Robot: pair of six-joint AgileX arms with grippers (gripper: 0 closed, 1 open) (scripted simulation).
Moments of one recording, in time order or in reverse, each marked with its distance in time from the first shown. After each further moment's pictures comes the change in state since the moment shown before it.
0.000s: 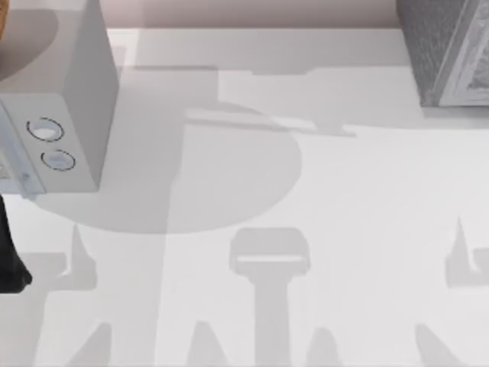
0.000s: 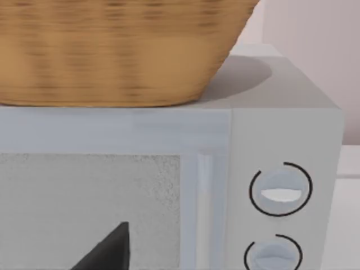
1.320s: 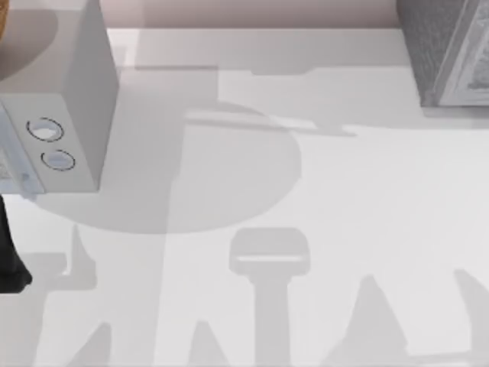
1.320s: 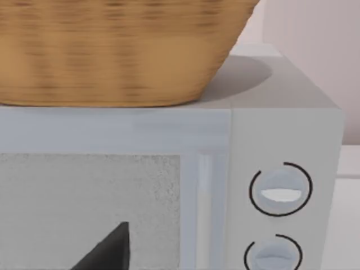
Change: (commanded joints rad) left arm 0.000 0.000 0.000 0.000 0.000 0.000; right arm -0.587 0.853 0.170 0.746 -0.635 0.008
